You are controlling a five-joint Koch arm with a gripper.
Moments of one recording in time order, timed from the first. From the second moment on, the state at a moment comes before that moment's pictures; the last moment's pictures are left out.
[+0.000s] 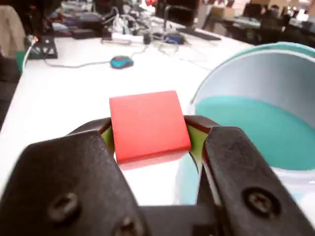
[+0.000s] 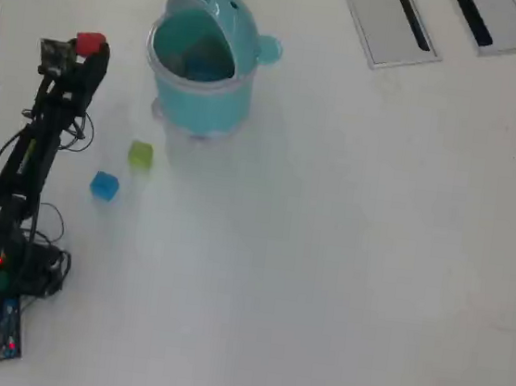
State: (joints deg) arm -62.4 96.8 86.5 15.3 -96.4
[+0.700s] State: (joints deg) arm -55.3 69.4 48.5 19.1 -96.4
